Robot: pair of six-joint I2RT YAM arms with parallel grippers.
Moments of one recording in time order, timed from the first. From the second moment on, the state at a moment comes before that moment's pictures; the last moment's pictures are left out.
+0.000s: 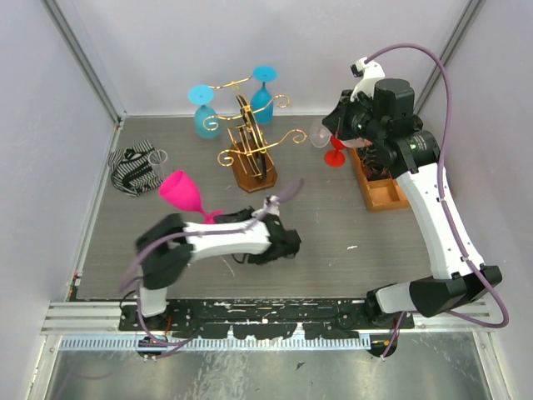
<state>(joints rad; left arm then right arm) -1.18 1.80 1.34 -1.39 -1.17 -0.60 0.29 1.37 1.70 -0.67 -0.21 0.19</state>
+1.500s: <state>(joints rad) -1.31 2.20 1.29 -0.77 -1.15 -0.29 0.29 1.37 1.70 -0.68 -0.20 0.19</state>
